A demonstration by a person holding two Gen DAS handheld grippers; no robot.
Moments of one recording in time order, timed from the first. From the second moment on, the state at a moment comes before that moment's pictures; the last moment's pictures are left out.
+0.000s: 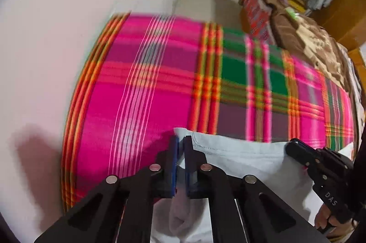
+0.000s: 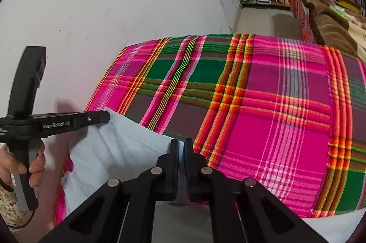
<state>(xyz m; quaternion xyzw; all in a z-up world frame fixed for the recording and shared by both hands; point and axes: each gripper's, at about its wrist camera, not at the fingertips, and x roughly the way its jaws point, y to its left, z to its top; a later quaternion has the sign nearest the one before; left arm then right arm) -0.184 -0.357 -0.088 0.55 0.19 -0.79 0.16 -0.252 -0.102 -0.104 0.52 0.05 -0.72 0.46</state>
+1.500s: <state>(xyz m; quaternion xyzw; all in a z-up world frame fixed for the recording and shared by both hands) -0.025 -0.365 -0.096 0.53 0.19 -0.81 0.14 -0.272 -0.216 -0.103 0.45 0.19 -0.68 0.55</state>
